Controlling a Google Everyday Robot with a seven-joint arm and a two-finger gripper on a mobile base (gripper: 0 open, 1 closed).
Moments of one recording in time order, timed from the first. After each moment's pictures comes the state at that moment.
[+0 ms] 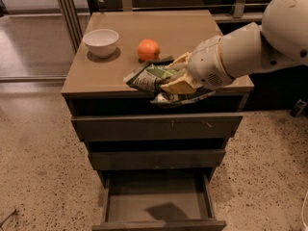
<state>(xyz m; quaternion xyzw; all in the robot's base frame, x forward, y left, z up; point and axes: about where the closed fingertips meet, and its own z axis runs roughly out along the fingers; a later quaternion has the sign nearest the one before) 0.519 -0.043 0.920 -0.59 0.67 0.17 0.41</state>
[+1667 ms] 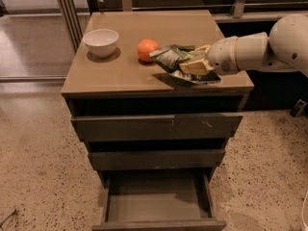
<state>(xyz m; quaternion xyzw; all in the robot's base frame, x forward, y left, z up) 0.645 -0.109 0.887 -0.47 0.70 0.23 0.48</state>
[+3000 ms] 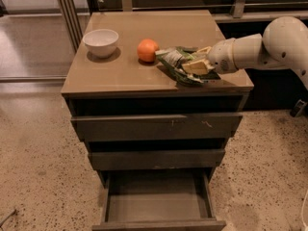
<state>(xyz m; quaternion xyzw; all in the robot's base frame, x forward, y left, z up) 0.685 -0.126 0.853 -0.47 0.72 0.22 0.46</state>
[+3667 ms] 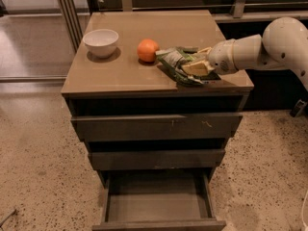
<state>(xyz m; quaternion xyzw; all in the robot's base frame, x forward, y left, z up) 0.685 -0.126 0.853 -0.47 0.72 0.22 0.46</state>
